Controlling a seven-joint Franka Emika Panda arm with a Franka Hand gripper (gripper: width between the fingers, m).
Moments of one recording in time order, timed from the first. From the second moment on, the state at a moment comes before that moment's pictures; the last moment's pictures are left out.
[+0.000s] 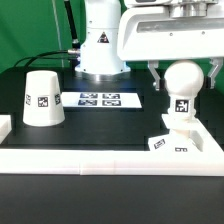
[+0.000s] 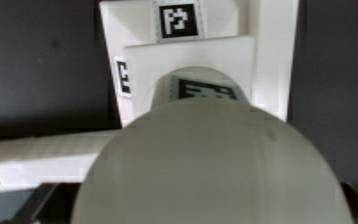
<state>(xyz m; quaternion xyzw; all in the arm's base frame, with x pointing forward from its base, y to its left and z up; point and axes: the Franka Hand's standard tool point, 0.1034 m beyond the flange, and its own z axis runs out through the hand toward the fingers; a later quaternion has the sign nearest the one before) 0.615 0.100 0.119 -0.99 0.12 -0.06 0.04</state>
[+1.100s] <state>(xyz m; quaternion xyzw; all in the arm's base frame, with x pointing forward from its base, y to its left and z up) 0.604 0.108 0.113 -0.84 0.55 -0.01 0.06</state>
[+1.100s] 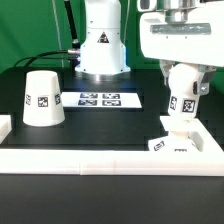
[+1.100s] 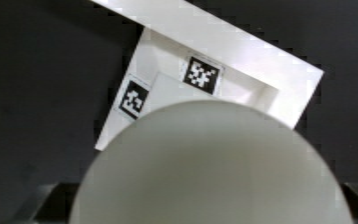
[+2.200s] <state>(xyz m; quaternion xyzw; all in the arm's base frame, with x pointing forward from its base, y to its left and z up) 0.612 0.106 0.112 -1.00 0.07 -0.03 0.03</state>
